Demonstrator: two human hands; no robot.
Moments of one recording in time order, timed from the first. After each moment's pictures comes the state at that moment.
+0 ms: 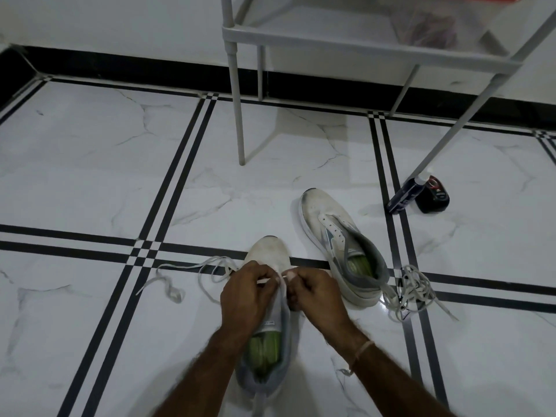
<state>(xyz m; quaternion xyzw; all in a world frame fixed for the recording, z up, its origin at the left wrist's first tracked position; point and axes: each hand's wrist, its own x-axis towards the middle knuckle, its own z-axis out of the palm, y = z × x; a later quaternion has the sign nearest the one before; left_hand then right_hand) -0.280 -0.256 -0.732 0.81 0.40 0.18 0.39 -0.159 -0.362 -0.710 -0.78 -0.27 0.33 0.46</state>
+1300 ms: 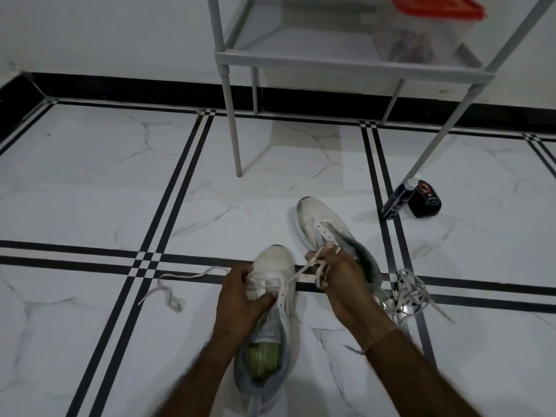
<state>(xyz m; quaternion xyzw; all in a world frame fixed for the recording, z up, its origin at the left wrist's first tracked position) -0.291 -0.254 -0.726 0.72 0.45 0.18 0.49 -0.118 -0.358 -0.669 -0.59 -0.03 0.41 0.69</state>
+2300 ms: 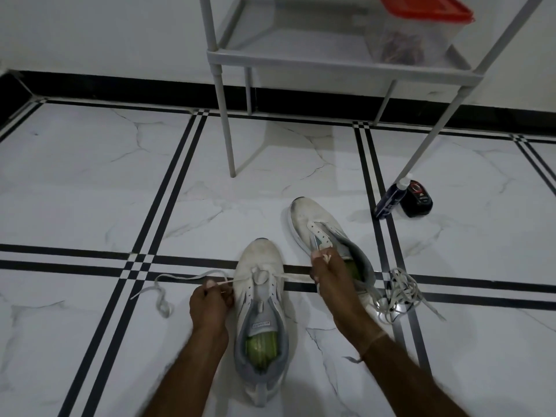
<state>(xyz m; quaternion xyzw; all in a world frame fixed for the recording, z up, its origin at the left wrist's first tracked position) -0.289 -0.244 -0.727 0.35 0.64 0.29 0.62 -0.119 -0.372 -0.680 -0.72 -0.16 0.31 0.60</state>
